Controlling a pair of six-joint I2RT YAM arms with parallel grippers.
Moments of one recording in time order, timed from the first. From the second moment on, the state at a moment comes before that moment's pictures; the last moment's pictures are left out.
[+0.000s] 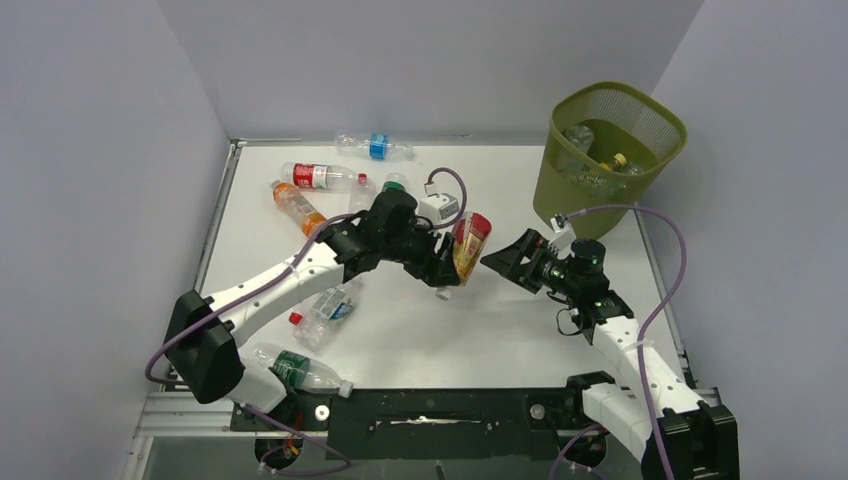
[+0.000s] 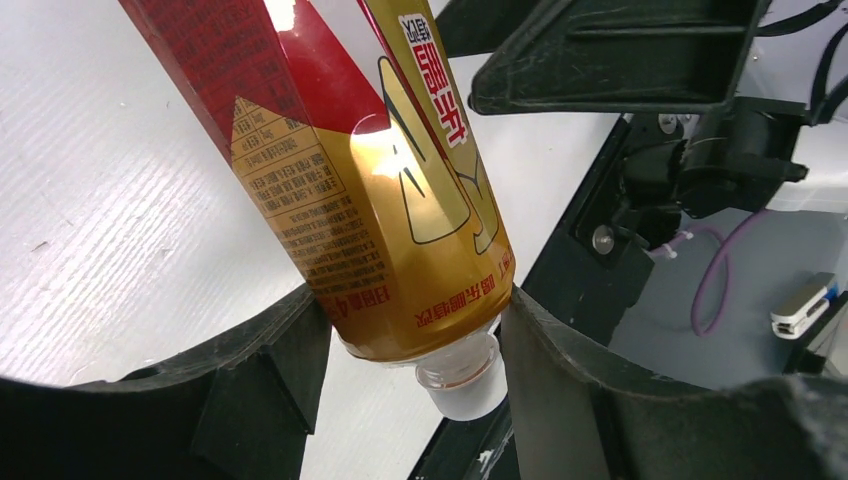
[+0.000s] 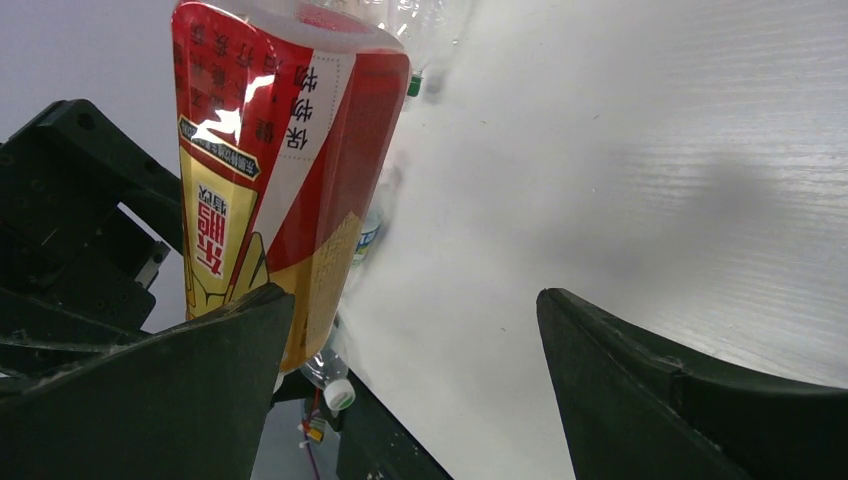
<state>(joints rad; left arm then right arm) -0.80 1.49 1.24 -0.44 0.39 -0.30 0.18 0.91 0.46 0.04 -0.59 0.81</state>
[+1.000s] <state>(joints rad) -0.81 1.35 1.09 -0.24 0.50 -0.45 0.20 0.99 0.44 0.47 -0.64 1.06</state>
